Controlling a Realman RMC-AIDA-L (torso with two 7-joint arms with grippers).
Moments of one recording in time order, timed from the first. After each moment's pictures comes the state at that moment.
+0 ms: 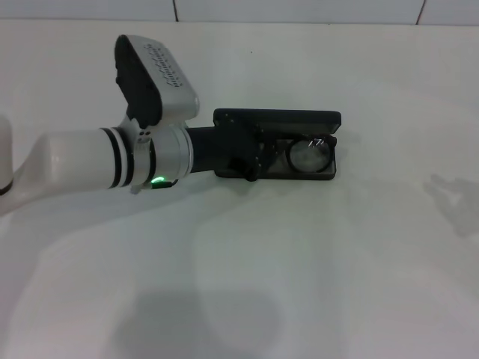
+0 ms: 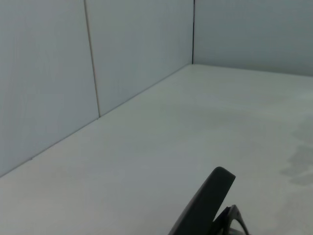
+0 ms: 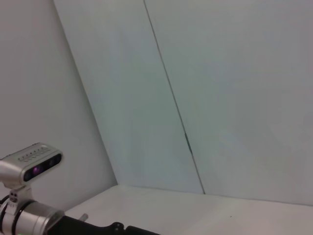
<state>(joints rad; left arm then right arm) -0.57 -2.10 1.56 0.63 1.42 0.84 -1.26 0.22 2.01 -0.65 -0.76 -1.66 -1.65 1.37</state>
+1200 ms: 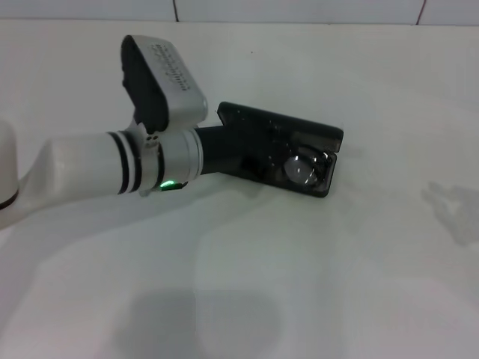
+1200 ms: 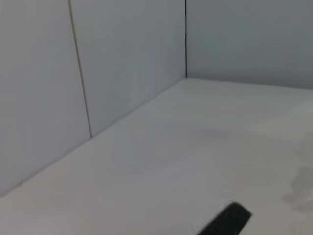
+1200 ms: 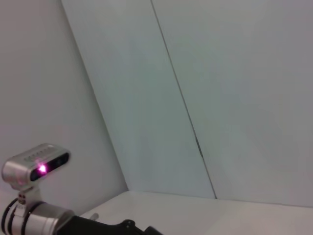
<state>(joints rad) -0.51 -2.10 1.68 0.73 1.33 0.79 -1.26 0.21 2.01 -0.65 -0.72 -1.65 -1.70 1.33</state>
